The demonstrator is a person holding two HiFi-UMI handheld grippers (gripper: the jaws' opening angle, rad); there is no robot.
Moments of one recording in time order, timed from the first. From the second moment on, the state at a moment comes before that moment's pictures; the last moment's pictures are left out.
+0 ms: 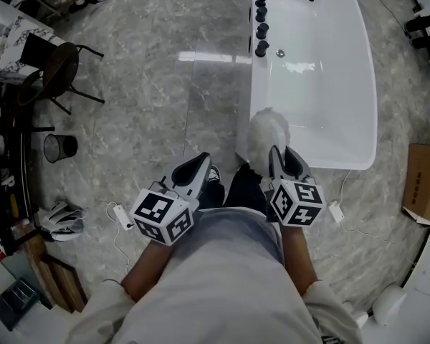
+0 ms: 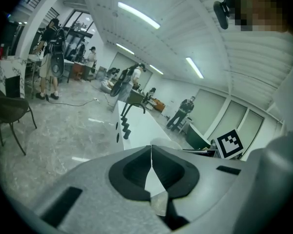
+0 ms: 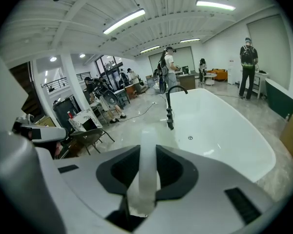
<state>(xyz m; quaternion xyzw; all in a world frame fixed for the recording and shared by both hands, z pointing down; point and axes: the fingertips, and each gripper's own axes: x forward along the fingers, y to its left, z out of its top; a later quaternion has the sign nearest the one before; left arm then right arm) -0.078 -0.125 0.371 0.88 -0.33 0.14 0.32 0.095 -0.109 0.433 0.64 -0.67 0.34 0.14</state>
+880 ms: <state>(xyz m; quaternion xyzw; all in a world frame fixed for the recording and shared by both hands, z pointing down) -0.071 -0.148 0.400 0.85 -0.36 0.18 0.35 0.115 -0.169 0.493 0.62 -0.66 0.39 0.15</state>
